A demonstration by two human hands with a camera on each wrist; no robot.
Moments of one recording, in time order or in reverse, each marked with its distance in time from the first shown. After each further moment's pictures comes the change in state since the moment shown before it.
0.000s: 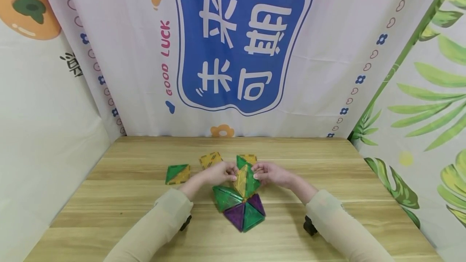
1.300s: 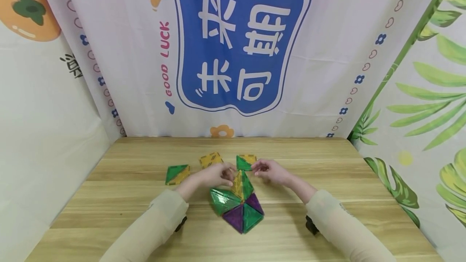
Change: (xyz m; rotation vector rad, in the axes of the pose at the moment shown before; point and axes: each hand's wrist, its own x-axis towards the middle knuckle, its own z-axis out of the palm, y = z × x) left_hand -0.010 -0.003 -0.003 0.052 -0.016 -0.006; right_hand 0.007 0.008 -0.004 -0.333 0.207 -0.089
